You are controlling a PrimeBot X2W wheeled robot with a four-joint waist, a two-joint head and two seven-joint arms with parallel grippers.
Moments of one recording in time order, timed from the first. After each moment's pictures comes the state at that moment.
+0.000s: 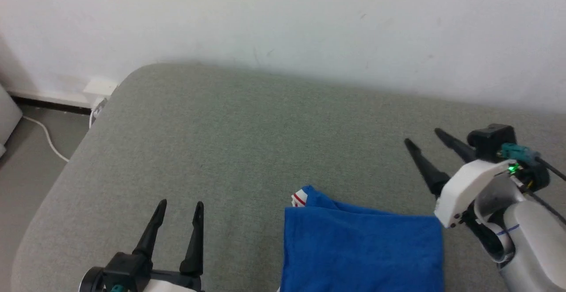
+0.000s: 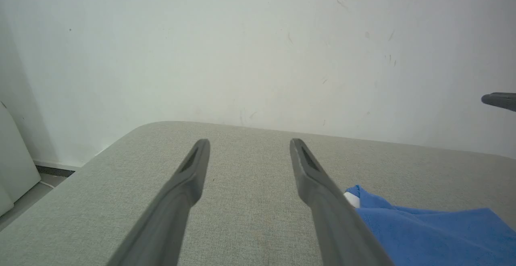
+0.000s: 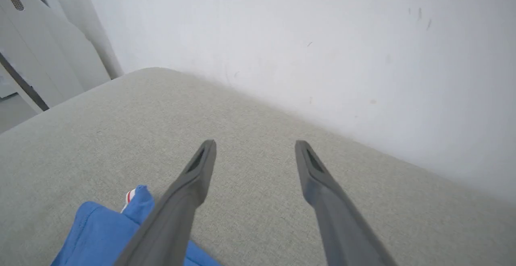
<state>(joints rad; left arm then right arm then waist) 0.14 0.06 -0.03 -0.02 -0.12 -0.12 -0.26 -0.33 -0.32 0.31 0.27 0.44 0.13 0.14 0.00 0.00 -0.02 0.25</state>
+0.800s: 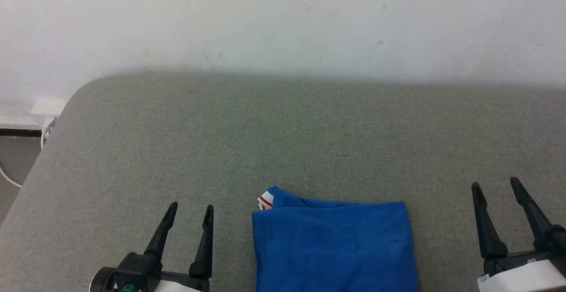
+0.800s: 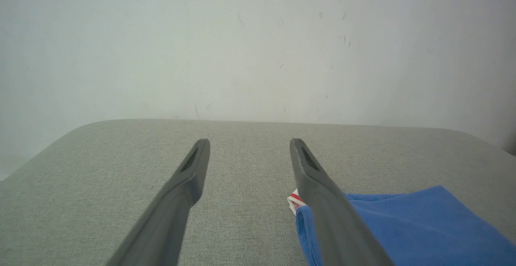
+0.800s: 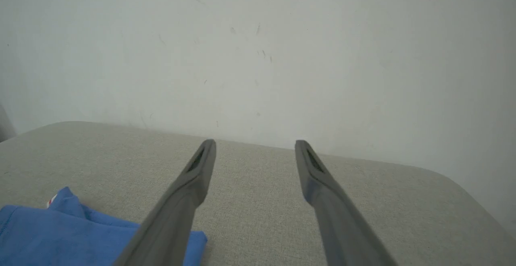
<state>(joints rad) 0.14 0.06 -0.06 0.00 -0.11 -0.12 -0.26 0.15 -0.19 -0.06 -0.09 0.17 0.13 -0.20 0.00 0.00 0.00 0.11</state>
